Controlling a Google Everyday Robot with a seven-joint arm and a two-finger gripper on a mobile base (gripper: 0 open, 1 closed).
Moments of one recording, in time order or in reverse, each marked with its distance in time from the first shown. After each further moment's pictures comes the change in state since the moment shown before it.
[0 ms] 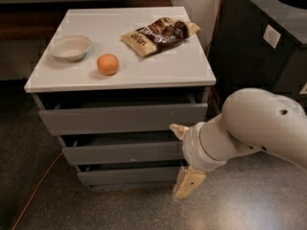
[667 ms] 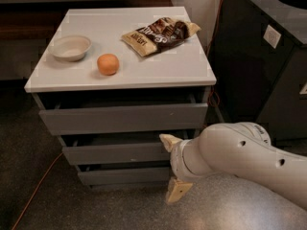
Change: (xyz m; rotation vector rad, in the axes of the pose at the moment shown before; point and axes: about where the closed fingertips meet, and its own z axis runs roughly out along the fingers) arm 0.018 0.000 0.071 0.076 0.040 -0.134
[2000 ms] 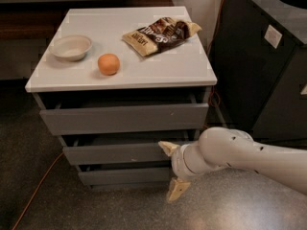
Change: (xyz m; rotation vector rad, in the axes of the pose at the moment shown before) arm 0.036 -0.001 0.072 -0.064 -0.090 -0.018
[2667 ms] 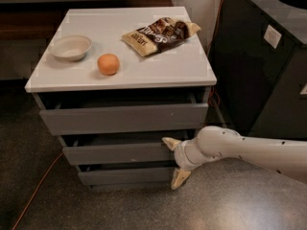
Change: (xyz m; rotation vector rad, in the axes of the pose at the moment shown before) arm 0.073 -0.043 0.076 0.015 0.002 -0.060
